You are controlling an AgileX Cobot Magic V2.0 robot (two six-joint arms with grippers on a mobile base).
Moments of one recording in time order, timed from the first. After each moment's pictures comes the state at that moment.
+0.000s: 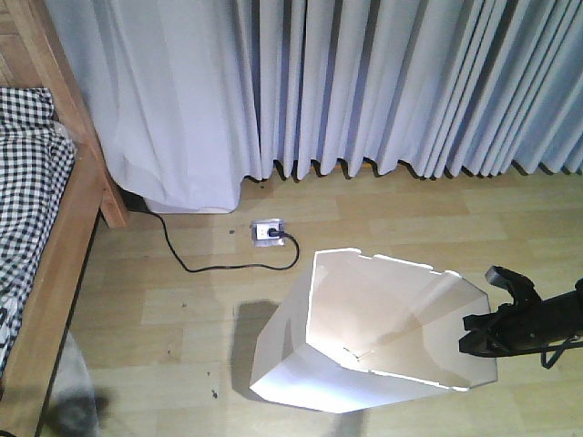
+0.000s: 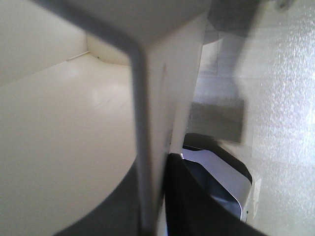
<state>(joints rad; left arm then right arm) 0.09 -0.02 0.03 0.04 0.12 -0.05 -0.45 2.56 -1.00 1.20 0.60 -1.55</state>
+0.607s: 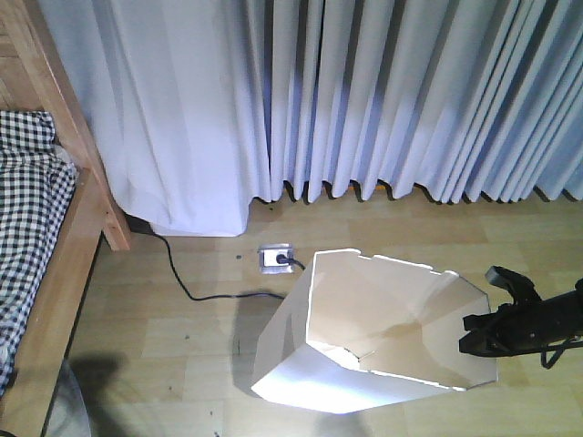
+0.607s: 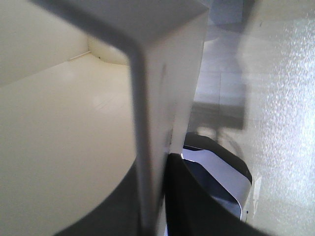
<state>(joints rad) 0.09 -0.02 0.03 0.04 0.12 -0.05 -0.45 2.56 -1.00 1.20 0.60 -1.55</state>
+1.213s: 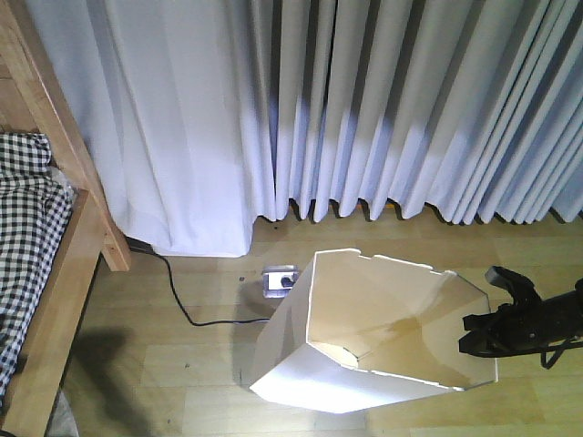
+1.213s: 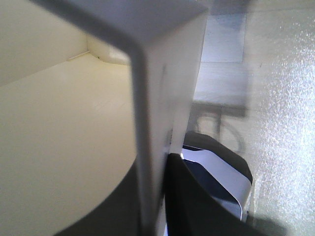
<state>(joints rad) 0.09 -0.02 0.03 0.04 0.12 -0.05 -0.45 2.56 -1.00 1.20 0.60 -1.55</state>
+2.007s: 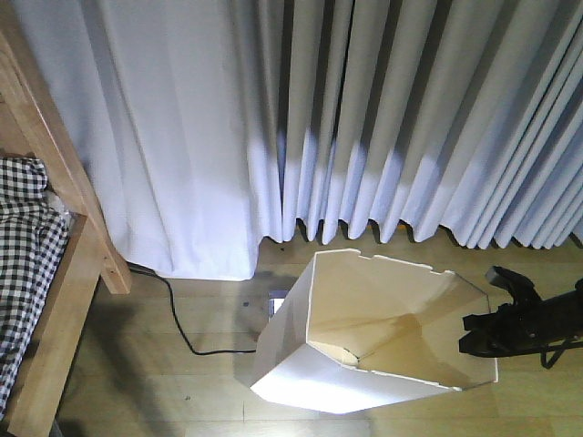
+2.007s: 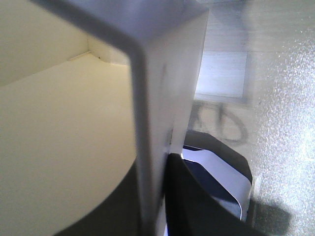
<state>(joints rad) 0.09 -0.02 0.03 0.04 0.12 -0.05 -0.45 2.56 -1.00 1.20 0.60 -1.55</state>
